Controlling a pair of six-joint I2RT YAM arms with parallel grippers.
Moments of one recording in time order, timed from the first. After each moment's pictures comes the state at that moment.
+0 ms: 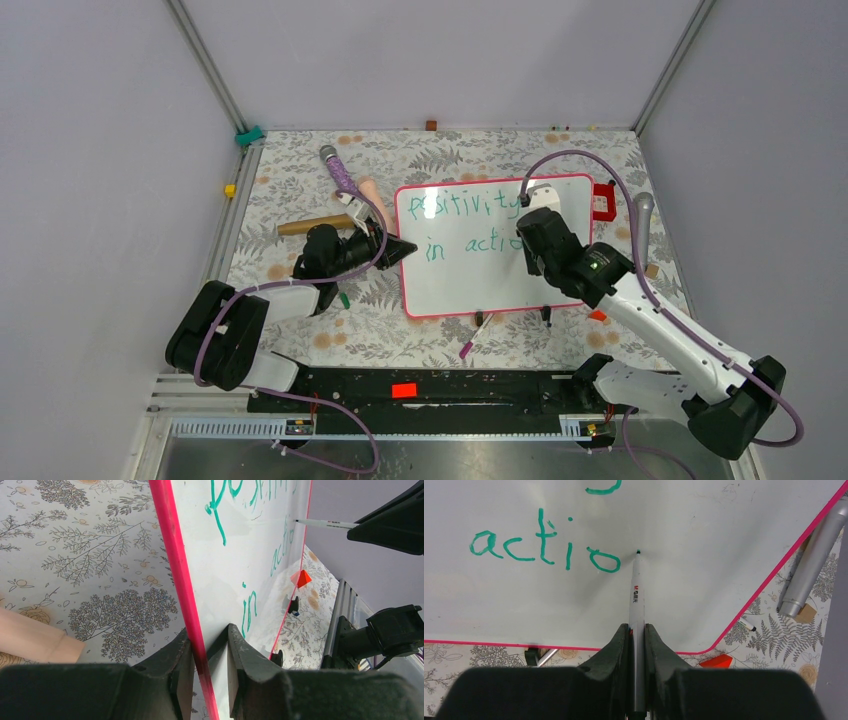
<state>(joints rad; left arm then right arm) -0.37 1.41 0.42 0.88 0.62 -0.49 0.71 1.05 1.01 -0.82 0.51 0.27</state>
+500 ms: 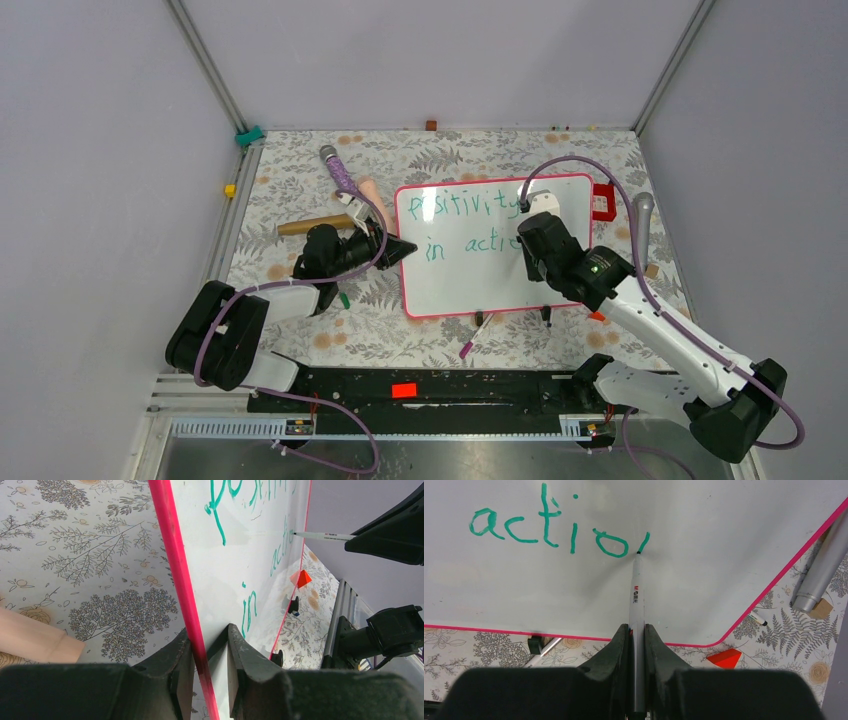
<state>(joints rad) -0.37 1.41 0.42 0.88 0.62 -0.49 0.71 1.03 0.97 -0.83 0.46 0.28</state>
